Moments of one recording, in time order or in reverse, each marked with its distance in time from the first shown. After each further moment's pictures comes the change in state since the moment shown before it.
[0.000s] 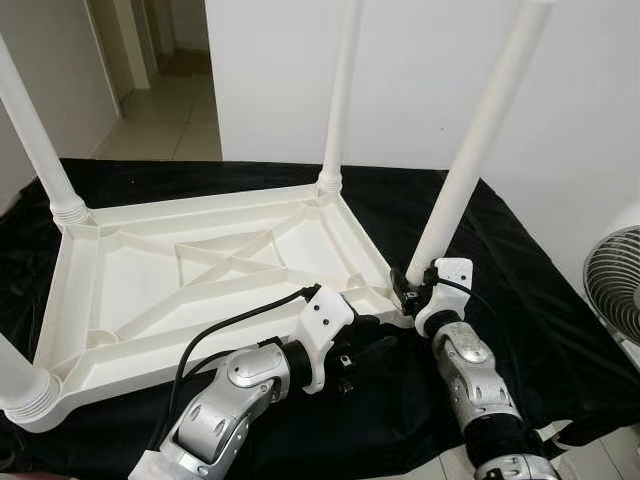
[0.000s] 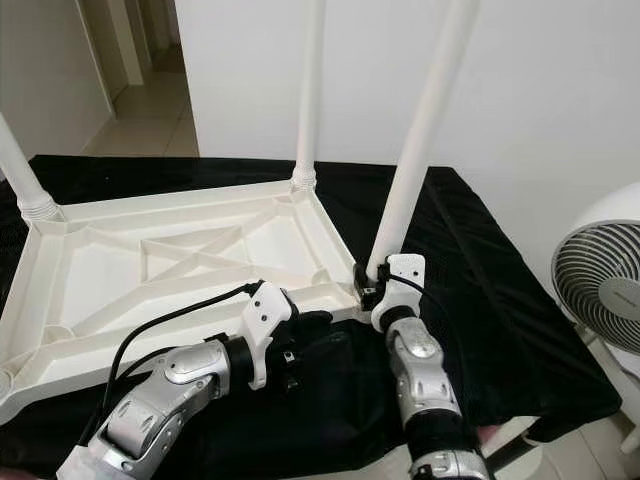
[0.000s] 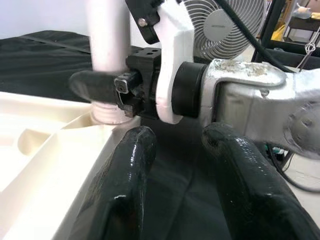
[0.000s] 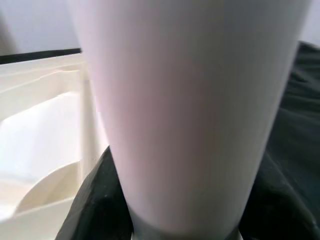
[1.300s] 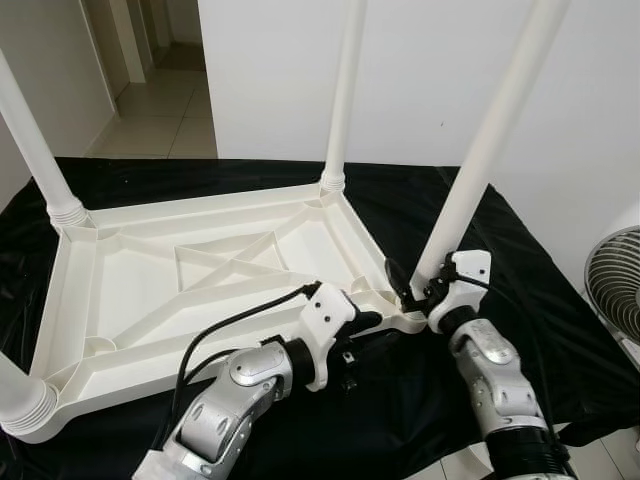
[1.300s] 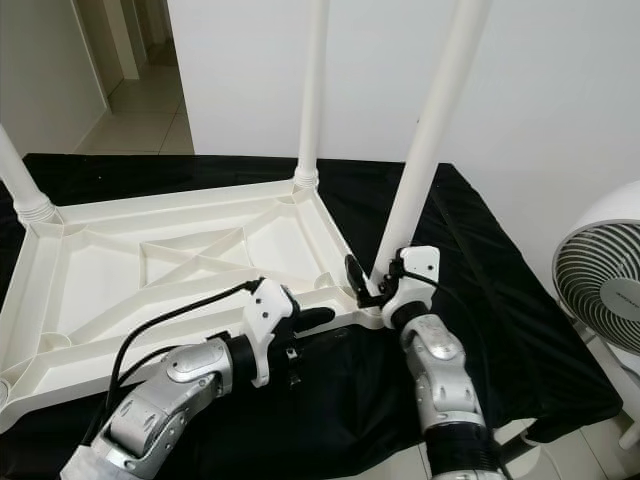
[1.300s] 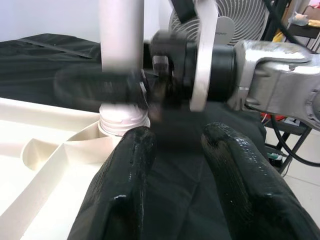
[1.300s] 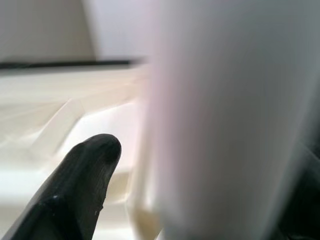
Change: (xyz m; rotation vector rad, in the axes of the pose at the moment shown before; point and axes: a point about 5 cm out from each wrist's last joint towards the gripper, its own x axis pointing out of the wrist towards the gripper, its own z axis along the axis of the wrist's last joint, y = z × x) left arm 0.002 0.001 0.004 -0.008 -0.025 0.015; right arm -0.004 -0.019 0.020 -0.079 -0.036 0.552
